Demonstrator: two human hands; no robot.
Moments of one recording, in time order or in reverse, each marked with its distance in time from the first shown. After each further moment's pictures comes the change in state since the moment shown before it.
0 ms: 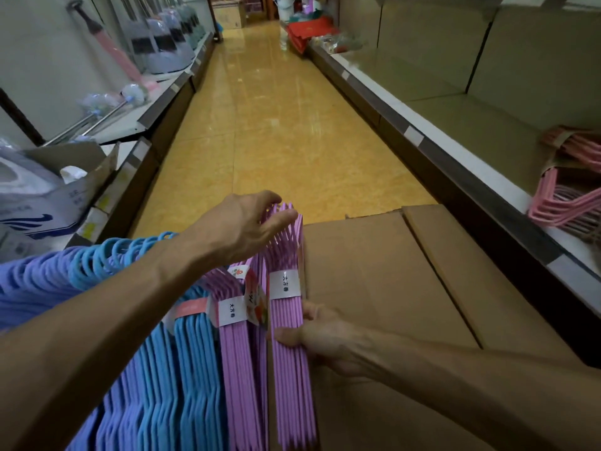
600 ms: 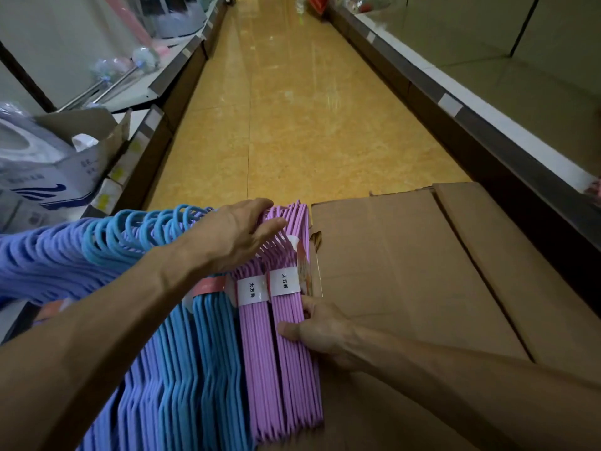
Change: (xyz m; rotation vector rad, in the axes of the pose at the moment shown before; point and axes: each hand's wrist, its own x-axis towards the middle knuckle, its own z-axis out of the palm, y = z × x) left_hand -0.015 -0.058 0.036 0.073 -0.124 -0.073; right_hand 0.054 0.032 0.022 -0.150 -0.013 0.048
